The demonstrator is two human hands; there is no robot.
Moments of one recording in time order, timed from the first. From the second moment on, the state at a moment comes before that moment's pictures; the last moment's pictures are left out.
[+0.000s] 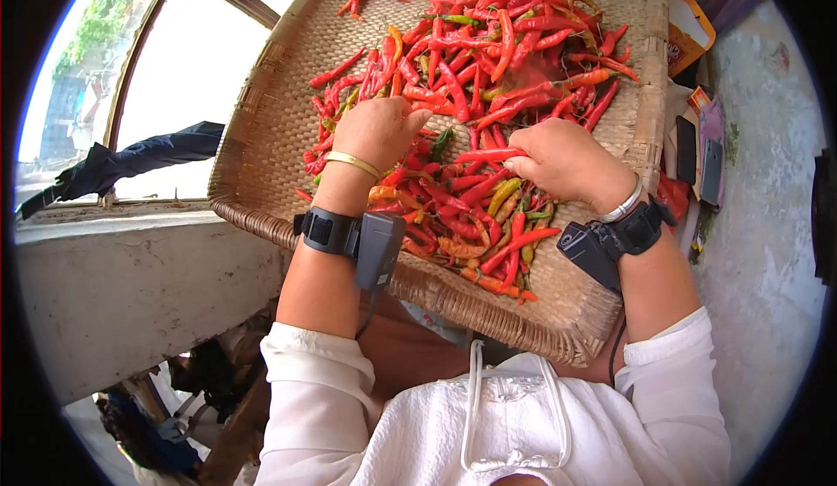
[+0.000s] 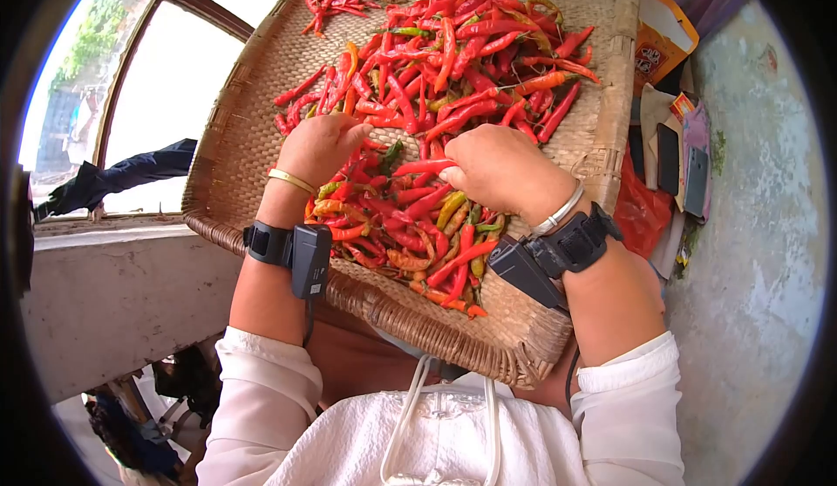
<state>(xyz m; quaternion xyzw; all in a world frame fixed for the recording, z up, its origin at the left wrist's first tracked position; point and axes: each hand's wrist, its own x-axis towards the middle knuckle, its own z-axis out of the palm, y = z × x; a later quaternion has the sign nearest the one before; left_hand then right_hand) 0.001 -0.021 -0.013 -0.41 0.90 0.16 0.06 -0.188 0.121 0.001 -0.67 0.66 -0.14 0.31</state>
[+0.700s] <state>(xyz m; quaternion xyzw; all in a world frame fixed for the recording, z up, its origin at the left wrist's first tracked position) 0.018 -0.049 0.011 -0.44 0.62 0.59 -0.27 -0.186 0.092 0.005 -0.44 0.62 -0.56 0.32</state>
